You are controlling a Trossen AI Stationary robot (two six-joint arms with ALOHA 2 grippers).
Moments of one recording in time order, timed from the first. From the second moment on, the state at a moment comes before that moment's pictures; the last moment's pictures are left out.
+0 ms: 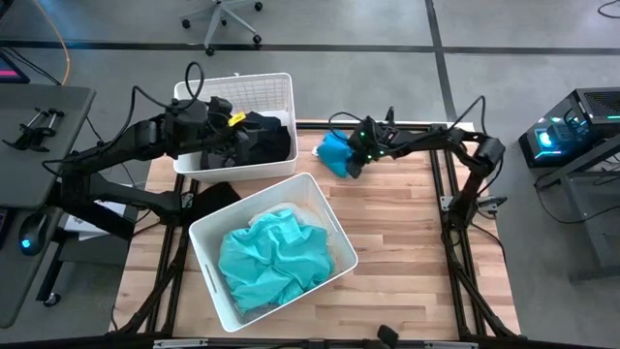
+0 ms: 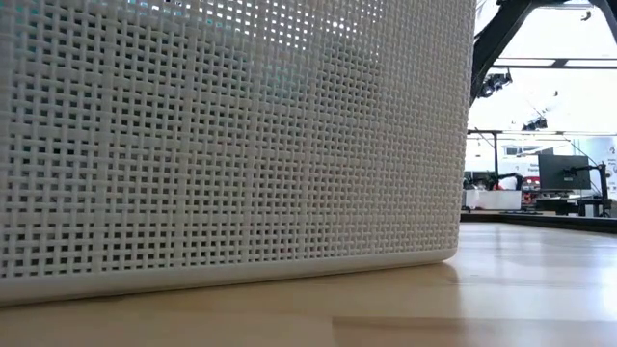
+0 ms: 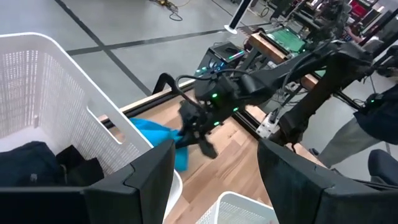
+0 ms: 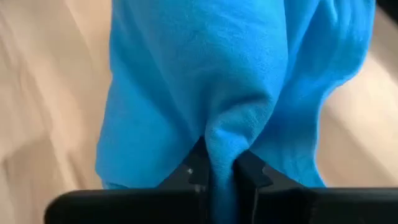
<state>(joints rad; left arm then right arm) 0.23 1.07 1.33 -0.64 -0.25 -0.55 -0.64 1.77 0.90 -0.15 -0.15 -0.05</state>
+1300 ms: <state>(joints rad) 0.19 1.05 1.33 -0.65 0.01 -0.29 0.10 1.66 1.69 -0.64 -0.38 0.44</state>
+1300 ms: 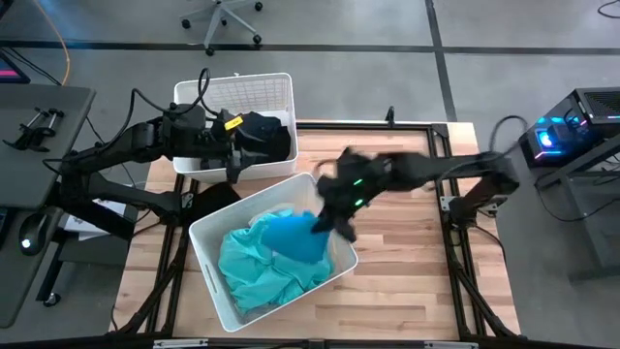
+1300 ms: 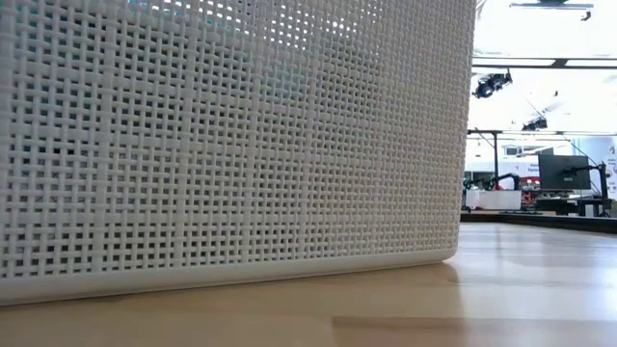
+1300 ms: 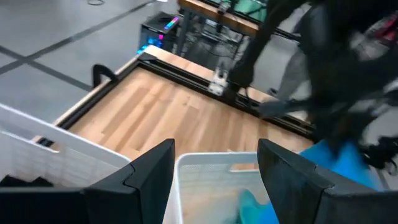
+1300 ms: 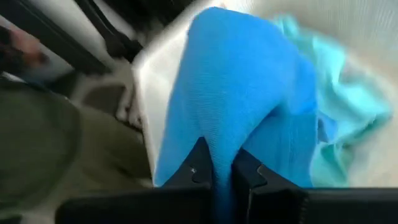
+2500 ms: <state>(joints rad) -0.18 0.98 1.33 -0.82 -0.05 -0.60 0.25 1.91 2.32 -1.44 -0.30 -0.33</state>
